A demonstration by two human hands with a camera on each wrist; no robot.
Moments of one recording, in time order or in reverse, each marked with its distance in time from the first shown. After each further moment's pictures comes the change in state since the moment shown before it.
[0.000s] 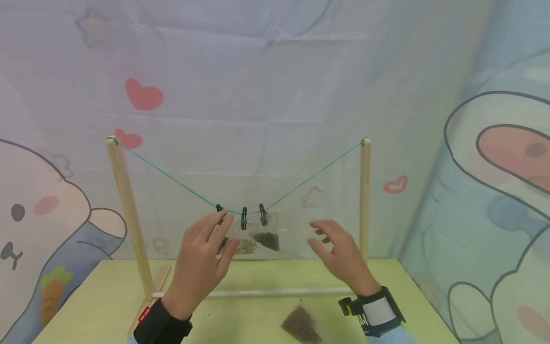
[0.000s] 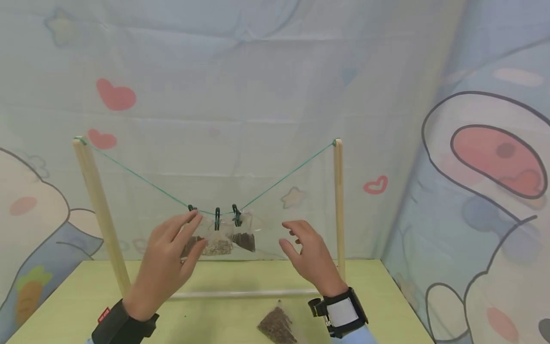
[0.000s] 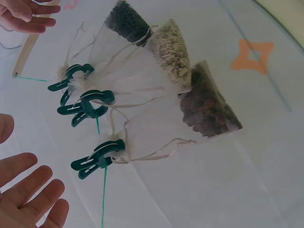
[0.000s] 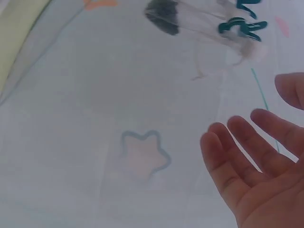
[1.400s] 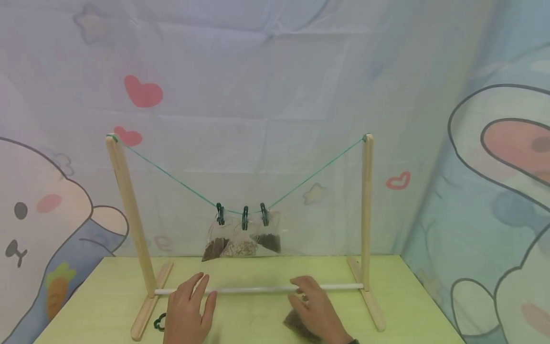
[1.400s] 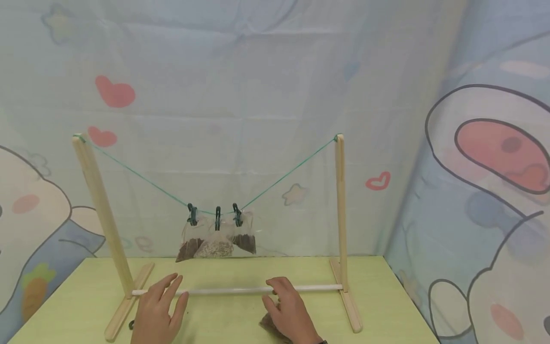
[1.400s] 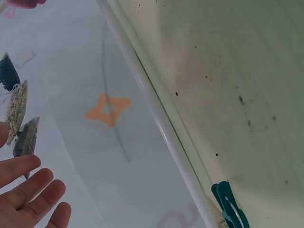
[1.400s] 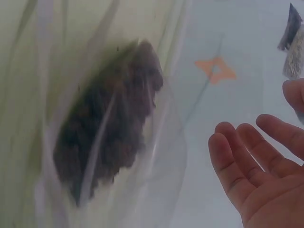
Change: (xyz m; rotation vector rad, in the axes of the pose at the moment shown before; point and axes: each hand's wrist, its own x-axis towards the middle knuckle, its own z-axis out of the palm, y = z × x) left_hand -0.146 -0.017 0.036 0.125 0.020 -0.255; right_hand -0.103 0.005 0.101 0.149 -0.165 0.316
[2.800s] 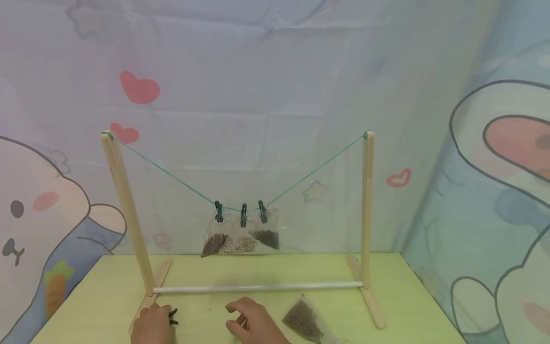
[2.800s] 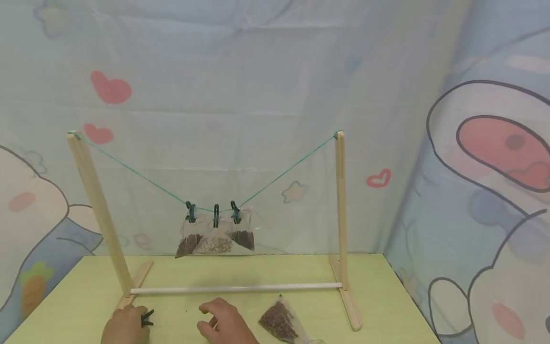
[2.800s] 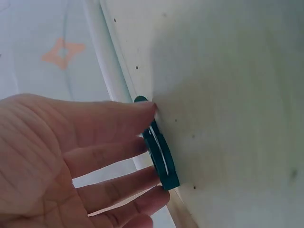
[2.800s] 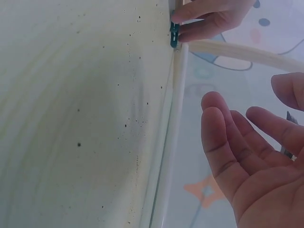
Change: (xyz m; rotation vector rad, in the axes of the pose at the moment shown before) left_hand -0.021 -0.065 -0.030 0.196 -0.836 -0.513; right_hand 0.011 -0.069 0.080 0.413 -0.472 0.076
